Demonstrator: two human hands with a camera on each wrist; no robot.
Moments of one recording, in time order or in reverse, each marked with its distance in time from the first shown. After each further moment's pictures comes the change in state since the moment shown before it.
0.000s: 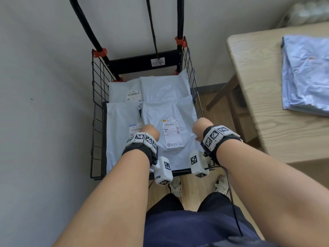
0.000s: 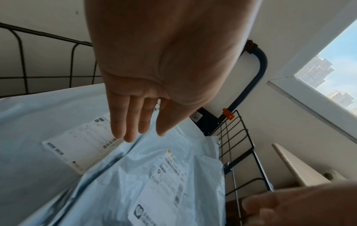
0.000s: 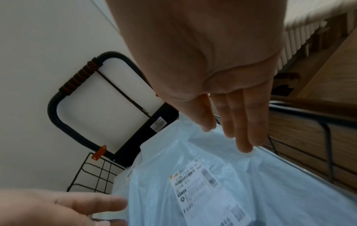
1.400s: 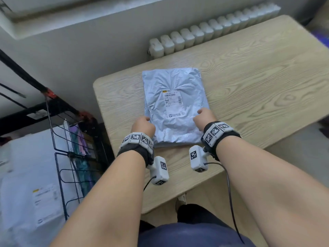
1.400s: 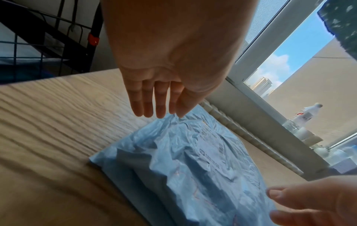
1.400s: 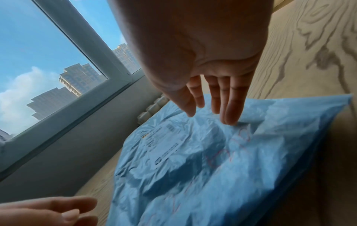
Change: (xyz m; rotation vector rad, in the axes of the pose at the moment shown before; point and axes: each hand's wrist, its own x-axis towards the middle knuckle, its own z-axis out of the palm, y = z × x) left_hand -0.050 0.484 0.163 -0.167 0.085 0.354; right_hand 0.078 0.305 -0.416 0.215 0.432 0.124
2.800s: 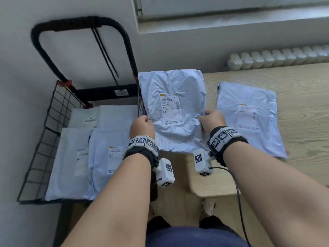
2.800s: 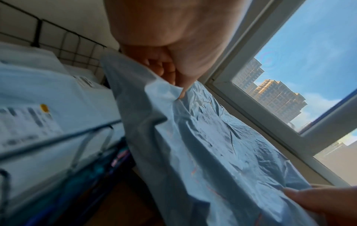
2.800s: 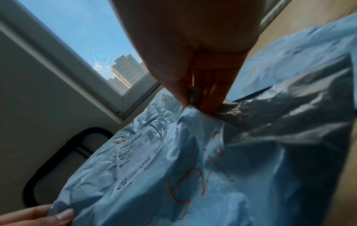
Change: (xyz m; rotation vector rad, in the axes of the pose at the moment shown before) left_hand -0.080 -0.191 -0.155 -0.151 0.524 -0.110; right_hand -0.146 -0.141 0.127 0.170 -0.061 -0.357
